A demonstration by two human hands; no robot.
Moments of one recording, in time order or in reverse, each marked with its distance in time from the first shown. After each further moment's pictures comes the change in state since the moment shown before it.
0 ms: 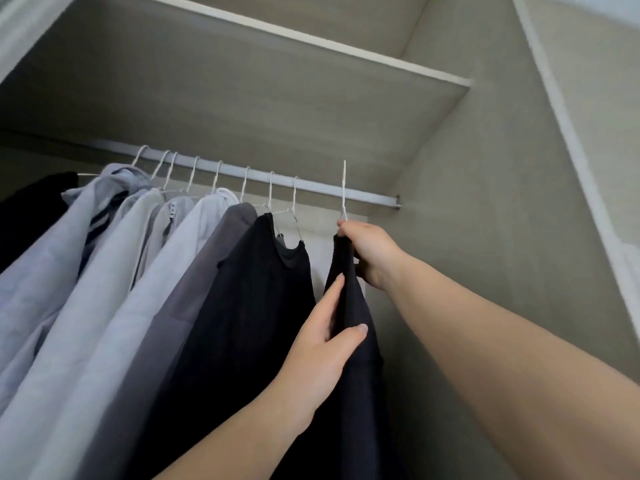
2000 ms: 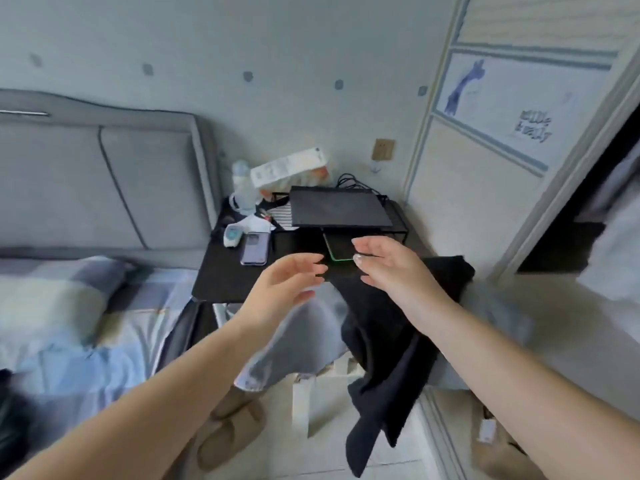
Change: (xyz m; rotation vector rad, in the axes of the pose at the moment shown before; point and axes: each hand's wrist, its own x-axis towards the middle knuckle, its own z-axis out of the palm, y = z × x) left_hand -0.673 0.379 0.218 0.827 1.557 -0.620; right_hand -0.724 -0.013 0.074 0.574 -1.560 0.250
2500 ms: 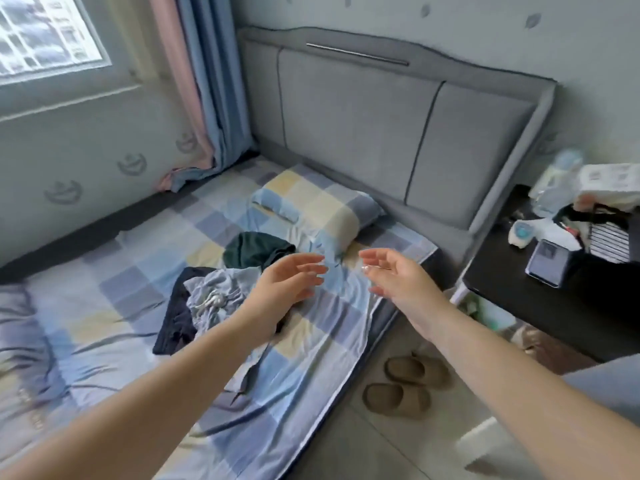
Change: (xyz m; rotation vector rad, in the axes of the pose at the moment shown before) left_hand -0.266 0.003 -0.367 0.031 0.843 -0.118; right_hand -0.040 -0.042 0.462 0.076 -0.830 0.050
